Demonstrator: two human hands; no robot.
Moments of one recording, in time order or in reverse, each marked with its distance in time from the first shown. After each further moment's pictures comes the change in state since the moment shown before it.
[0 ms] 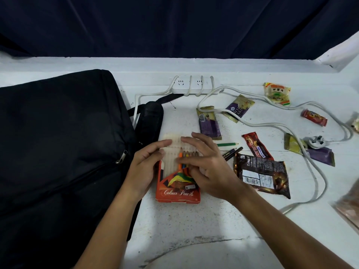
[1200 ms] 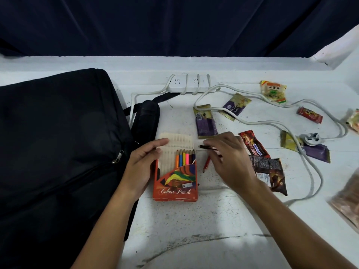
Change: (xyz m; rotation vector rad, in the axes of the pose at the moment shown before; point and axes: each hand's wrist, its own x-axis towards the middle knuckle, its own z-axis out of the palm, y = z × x) left_hand -0.002 0.002 0.002 0.012 0.005 -0.043; right_hand -0.010 0.031 -0.018 -0.304 0.360 0.057
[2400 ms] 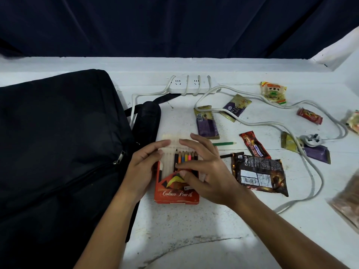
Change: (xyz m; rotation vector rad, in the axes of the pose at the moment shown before) left_hand 0.002 -0.004 -0.005 0.004 -0.035 0.048; right_hand -0.005 -0.042 0.004 0.344 -0.314 -0.039
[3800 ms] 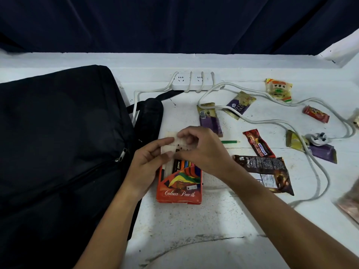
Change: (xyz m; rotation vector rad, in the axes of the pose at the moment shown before) left_hand -0.003 0.001 -0.001 -0.004 -0.095 0.048; right_hand 0.050 -0.019 -0.011 0.179 -0.023 0.395
